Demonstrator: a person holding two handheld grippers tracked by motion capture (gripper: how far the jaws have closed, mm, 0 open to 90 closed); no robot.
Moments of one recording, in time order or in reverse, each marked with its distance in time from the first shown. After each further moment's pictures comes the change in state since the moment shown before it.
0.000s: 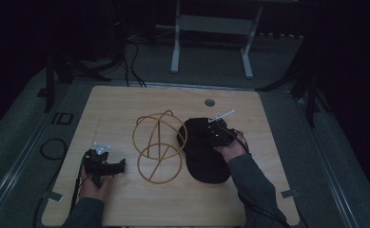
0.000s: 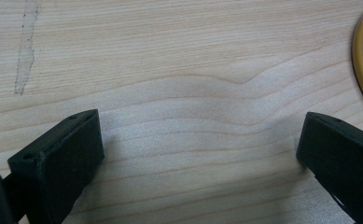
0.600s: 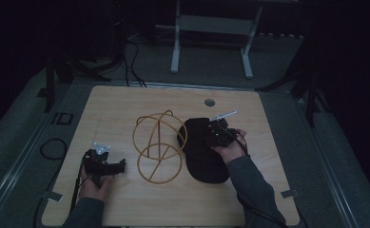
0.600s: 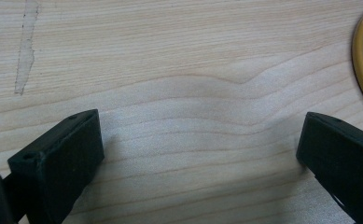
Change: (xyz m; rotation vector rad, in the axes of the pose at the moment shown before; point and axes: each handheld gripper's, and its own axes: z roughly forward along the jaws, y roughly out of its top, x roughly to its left) left arm 0.000 0.000 0.000 0.000 0.000 0.000; right arm 0.005 -0.001 -0.005 -0.086 -0.041 0.032
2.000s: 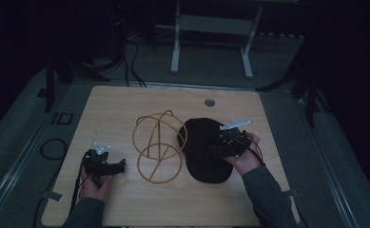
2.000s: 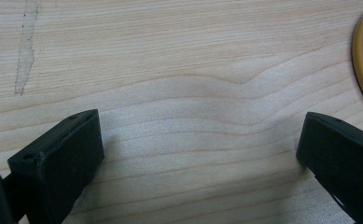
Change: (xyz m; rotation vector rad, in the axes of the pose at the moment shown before) left arm 0.000 0.000 0.000 0.000 0.000 0.000; right arm 0.001 -0.029 -0.045 -0.095 -0.051 -0.127
